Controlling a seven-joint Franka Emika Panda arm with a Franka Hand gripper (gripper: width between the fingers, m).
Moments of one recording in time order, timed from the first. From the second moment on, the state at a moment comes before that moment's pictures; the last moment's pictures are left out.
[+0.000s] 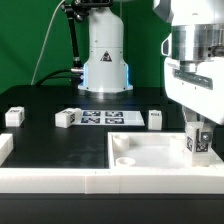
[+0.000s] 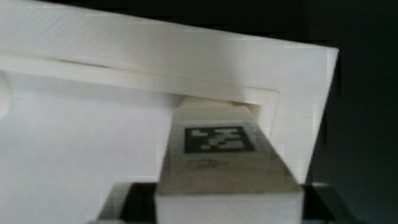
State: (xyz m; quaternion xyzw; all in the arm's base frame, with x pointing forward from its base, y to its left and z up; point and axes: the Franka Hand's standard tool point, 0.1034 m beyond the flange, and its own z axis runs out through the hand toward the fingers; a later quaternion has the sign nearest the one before) arm 0.623 0.119 0.071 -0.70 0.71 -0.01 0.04
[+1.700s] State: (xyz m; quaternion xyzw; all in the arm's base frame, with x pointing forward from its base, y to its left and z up) arm 0.620 0.126 0.069 -0.92 0.40 -0.01 0.03
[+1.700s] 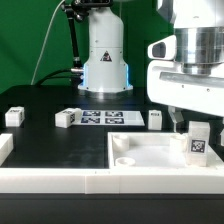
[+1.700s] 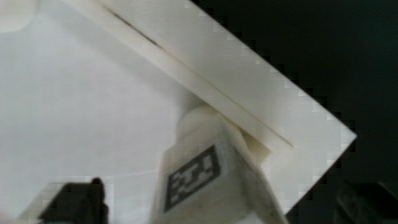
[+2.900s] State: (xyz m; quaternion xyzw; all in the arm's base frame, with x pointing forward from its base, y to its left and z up) arm 0.625 0.117 0.074 -0.98 0.18 -0.03 0.01
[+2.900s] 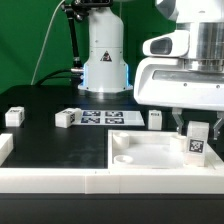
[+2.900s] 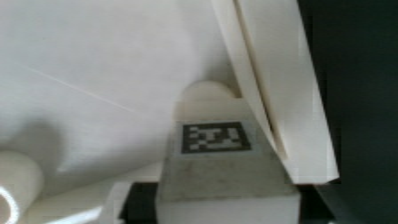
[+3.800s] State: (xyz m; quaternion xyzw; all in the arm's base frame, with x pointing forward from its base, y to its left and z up) arm 0.621 0.098 0.072 -0.95 0.31 -0.04 0.00
